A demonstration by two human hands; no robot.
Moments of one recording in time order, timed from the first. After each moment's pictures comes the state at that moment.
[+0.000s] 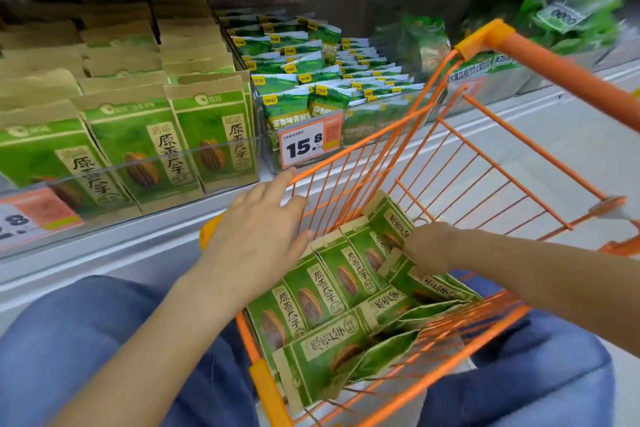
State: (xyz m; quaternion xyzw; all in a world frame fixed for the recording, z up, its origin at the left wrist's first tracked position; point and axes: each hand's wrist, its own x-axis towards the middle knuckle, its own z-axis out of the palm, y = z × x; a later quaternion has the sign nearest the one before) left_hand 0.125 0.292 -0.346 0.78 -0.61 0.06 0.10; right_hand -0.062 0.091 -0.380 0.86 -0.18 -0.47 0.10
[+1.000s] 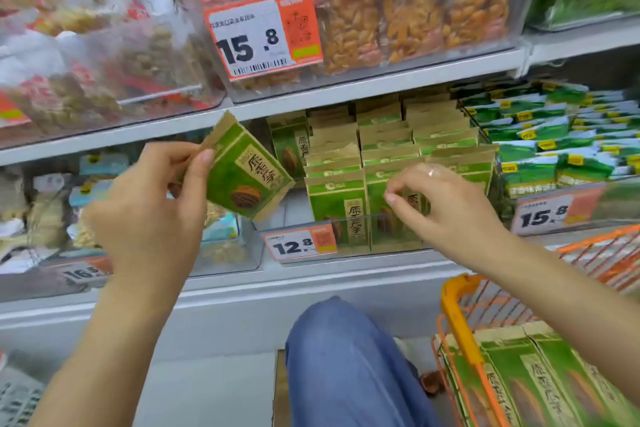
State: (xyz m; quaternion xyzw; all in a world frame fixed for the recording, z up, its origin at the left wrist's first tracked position) left_hand 0.272 0.502 -0.221 0.80 -0.28 0.45 0.28; right_hand 0.162 0.234 -0.291 0.93 -0.03 0.28 -0.25
